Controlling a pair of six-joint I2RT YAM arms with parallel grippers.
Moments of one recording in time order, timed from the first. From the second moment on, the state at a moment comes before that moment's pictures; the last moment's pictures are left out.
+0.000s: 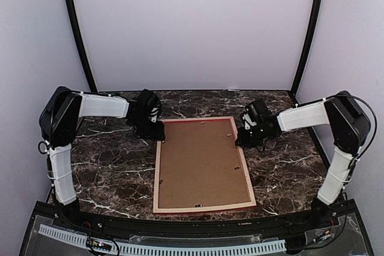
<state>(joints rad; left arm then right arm) -0.52 2.00 1.37 -0.52 0.06 -0.35 0.53 1.80 1.00 -0.23 -0.11 0.45</state>
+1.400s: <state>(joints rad) -0.54 1.99 1.33 -0.48 0.04 -0.35 0.53 1.80 0.99 -0.19 -0.13 0.45</state>
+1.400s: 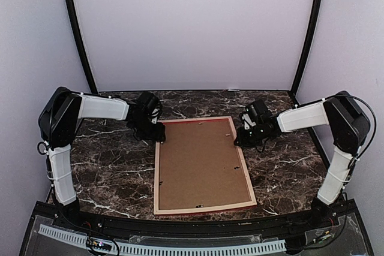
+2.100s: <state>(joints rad) -0.54 1.98 1.32 -0.47 0.07 -0.36 0.53 1.80 0.99 -0.19 -0.13 0.45</state>
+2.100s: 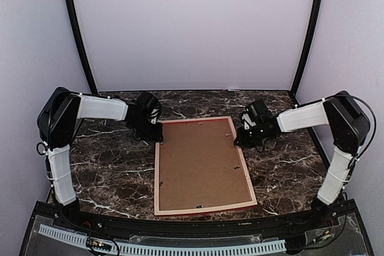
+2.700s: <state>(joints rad) -0.51 1.98 1.32 -0.49 0.15 -0.36 0.53 1.81 1.00 -0.20 -0.14 0.44</state>
